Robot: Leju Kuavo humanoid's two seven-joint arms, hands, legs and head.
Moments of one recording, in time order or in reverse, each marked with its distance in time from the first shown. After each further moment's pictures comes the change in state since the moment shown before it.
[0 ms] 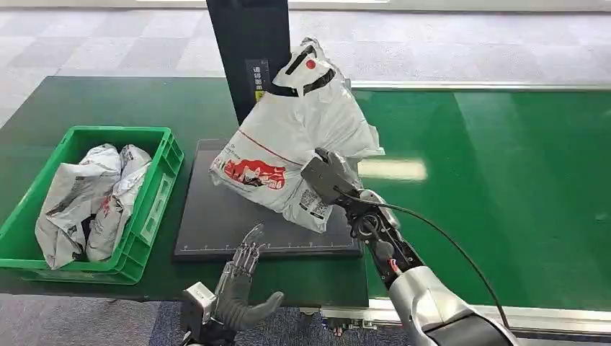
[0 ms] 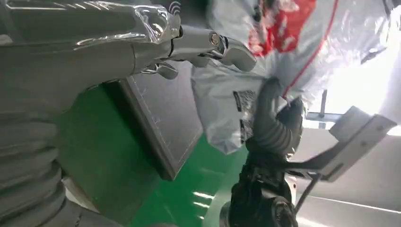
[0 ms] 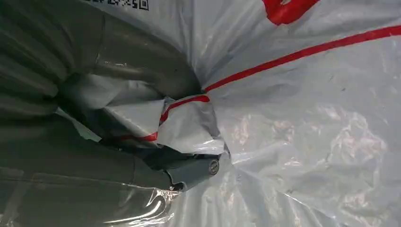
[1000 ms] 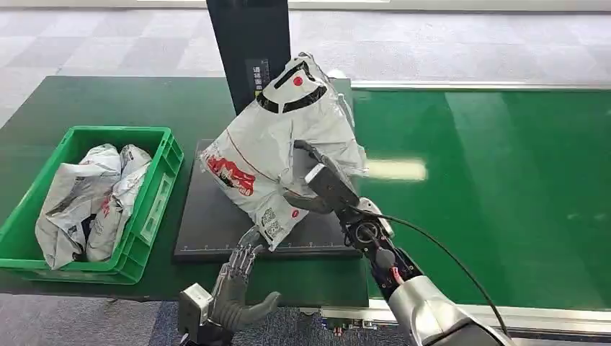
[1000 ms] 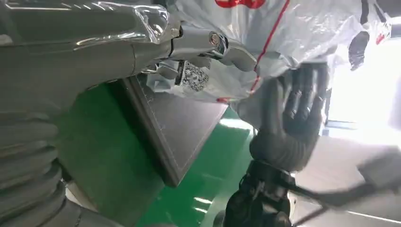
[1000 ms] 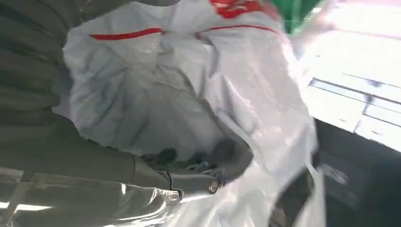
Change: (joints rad) left arm 0.008 0.017 -0.007 0.001 0.027 0.038 -0.004; right arm 0.069 -0.038 0.118 -0.122 -0.333 0.024 -0.175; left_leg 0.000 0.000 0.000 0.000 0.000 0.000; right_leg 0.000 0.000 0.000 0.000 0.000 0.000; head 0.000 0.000
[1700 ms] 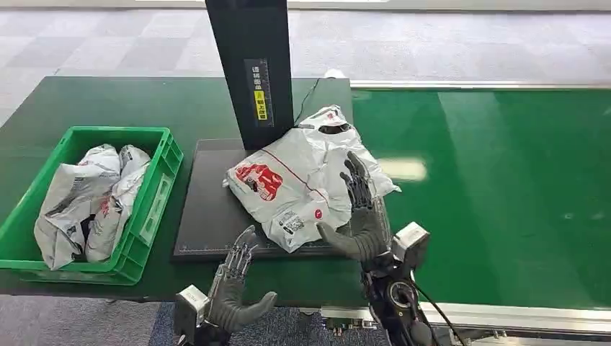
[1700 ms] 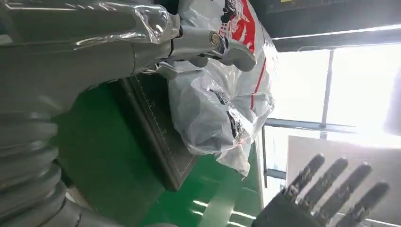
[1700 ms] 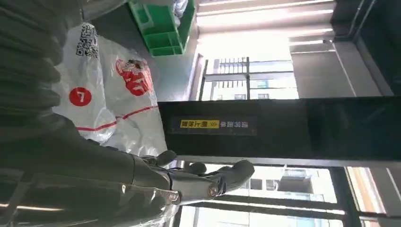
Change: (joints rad) left arm 0.005 0.006 0.007 0.000 -0.006 0.004 -0.014; right arm 0.476 -0.049 -0.117 -0.651 -0.281 0.143 -0.097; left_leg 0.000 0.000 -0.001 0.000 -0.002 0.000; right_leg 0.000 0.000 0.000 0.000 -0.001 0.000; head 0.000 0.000
